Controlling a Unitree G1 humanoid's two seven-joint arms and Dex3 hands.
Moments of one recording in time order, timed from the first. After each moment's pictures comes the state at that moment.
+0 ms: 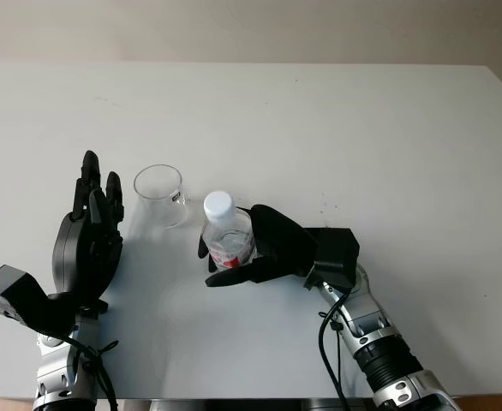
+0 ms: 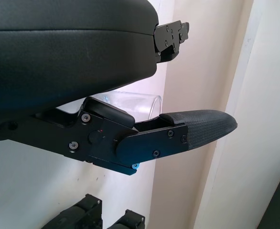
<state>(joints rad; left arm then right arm) -0.12 0.17 0.30 0.20 -0.40 -0.22 -0.36 -0.41 -0.12 0.23 0.46 0.00 -0.33 0.67</state>
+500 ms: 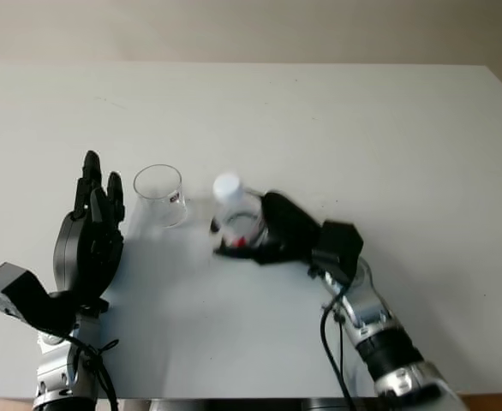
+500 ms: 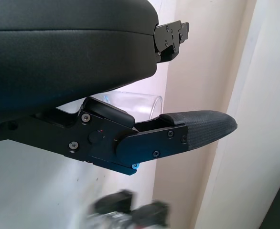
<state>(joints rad) -0.13 0.17 0.30 0.20 -0.40 -0.21 -0.35 -0.61 -0.12 0.15 0.60 -0.11 -0.35 0.33</state>
